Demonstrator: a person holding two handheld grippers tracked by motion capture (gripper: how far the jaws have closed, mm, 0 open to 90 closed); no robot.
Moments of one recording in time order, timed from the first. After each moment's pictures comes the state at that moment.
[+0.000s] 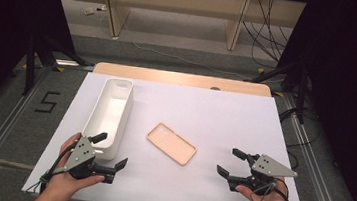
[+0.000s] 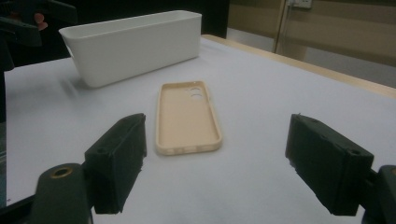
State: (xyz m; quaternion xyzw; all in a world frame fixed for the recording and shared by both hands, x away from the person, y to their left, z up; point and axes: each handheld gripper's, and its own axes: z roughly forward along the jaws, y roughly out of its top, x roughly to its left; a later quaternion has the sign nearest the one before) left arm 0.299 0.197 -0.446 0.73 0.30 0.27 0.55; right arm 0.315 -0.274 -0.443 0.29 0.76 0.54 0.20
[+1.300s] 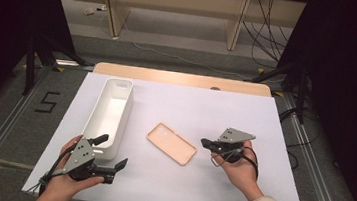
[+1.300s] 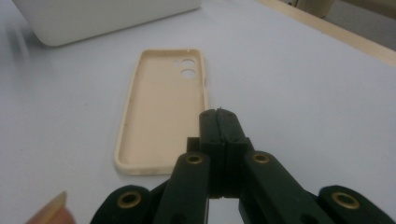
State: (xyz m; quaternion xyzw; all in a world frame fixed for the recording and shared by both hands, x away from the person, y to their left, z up) left arm 0.294 0.198 -0.446 0.73 0.30 0.27 0.55; right arm 0.394 -0.209 -0.452 0.27 0.84 0.45 0.17
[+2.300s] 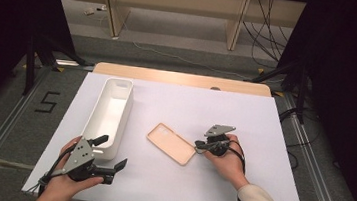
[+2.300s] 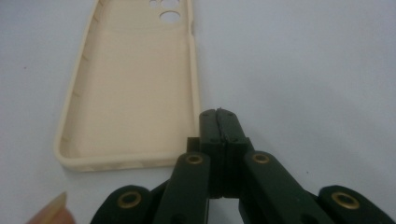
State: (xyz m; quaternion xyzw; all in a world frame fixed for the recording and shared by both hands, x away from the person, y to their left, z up) left arm 0.293 0.199 -0.446 0.73 0.30 0.27 0.55; right arm 0.425 -0.187 -0.486 0.30 0.87 0.37 0.14
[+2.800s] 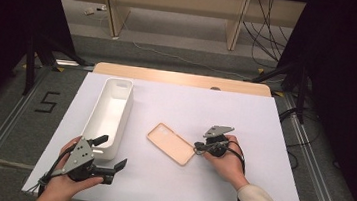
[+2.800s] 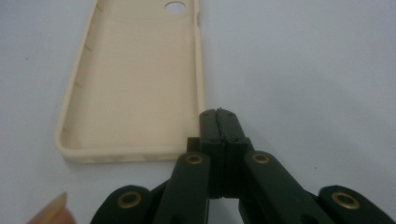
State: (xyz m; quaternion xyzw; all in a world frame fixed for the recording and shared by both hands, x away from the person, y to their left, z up) left arm 0.293 0.199 -0.446 0.73 0.30 0.27 0.55; right arm 0.423 -0.186 -0.487 0.30 0.87 0.36 0.13
